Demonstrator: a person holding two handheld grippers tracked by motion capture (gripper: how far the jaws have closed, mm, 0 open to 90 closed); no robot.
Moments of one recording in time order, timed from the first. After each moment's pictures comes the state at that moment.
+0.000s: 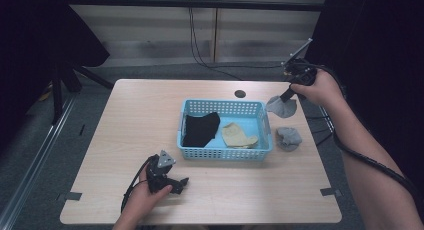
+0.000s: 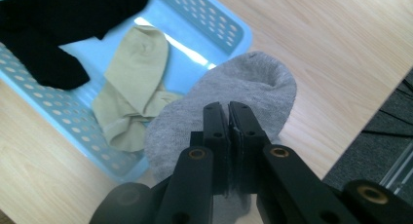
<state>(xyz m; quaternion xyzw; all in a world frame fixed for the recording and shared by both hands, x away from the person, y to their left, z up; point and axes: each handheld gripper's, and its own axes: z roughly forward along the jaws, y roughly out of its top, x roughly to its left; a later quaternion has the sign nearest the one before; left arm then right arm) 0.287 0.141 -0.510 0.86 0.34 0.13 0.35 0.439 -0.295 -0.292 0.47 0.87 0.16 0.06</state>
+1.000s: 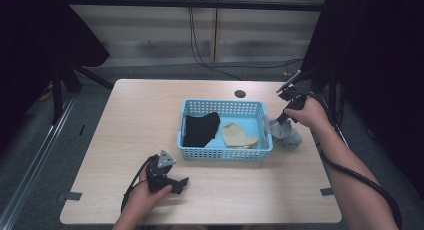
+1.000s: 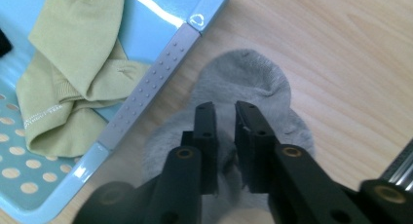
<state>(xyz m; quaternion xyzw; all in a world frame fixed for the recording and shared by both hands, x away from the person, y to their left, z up) 0.287 0.141 -0.510 0.86 0.34 0.13 0.35 0.441 -0.304 -0.393 0.49 0.86 0.12 0.03</state>
